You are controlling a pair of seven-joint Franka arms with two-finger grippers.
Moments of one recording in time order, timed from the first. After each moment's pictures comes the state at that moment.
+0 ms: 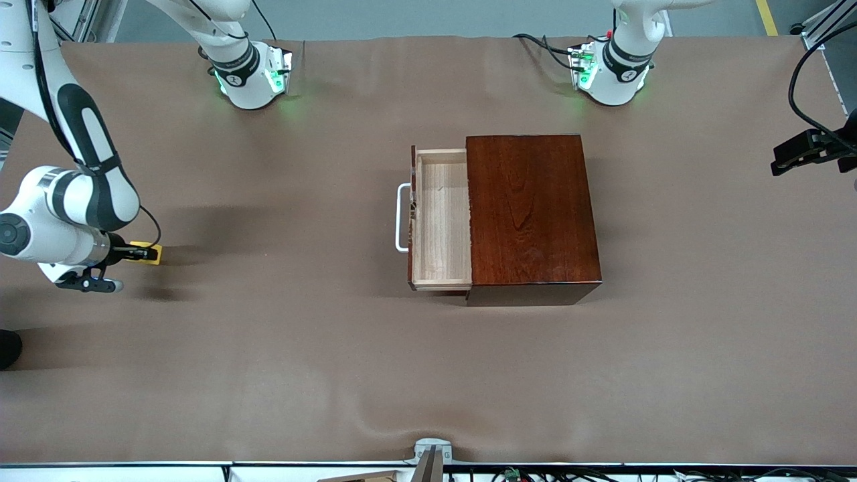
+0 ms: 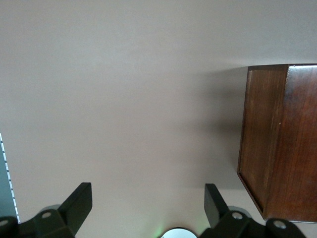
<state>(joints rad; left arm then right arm) 0.05 0.06 -0.04 -1.45 0.08 1.42 0.02 -0.28 0.48 -0.03 -1.98 -0.17 2.28 -0.10</state>
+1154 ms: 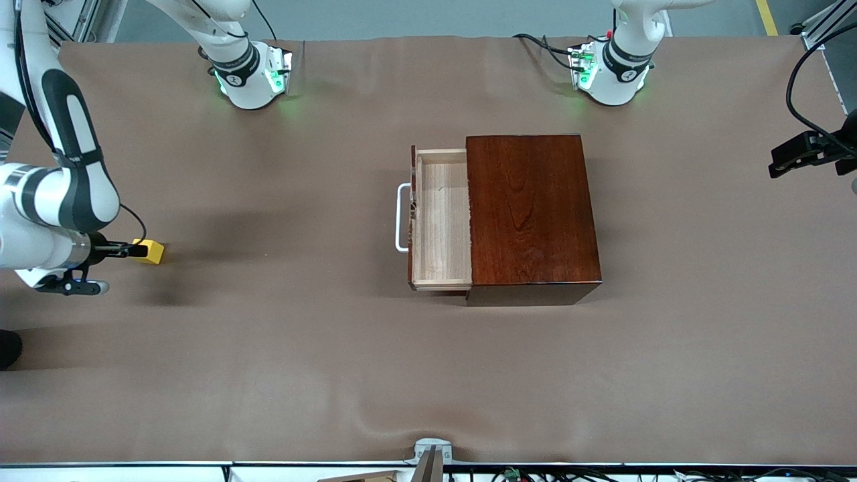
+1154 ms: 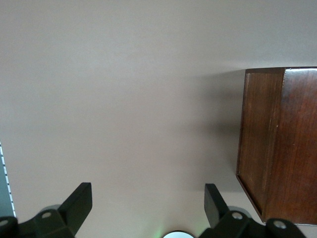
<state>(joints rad) 0.04 0.06 -0.04 -1.45 0.08 1.43 0.02 -0.25 0.42 0.01 -1.80 -0.18 1.96 -0.10</state>
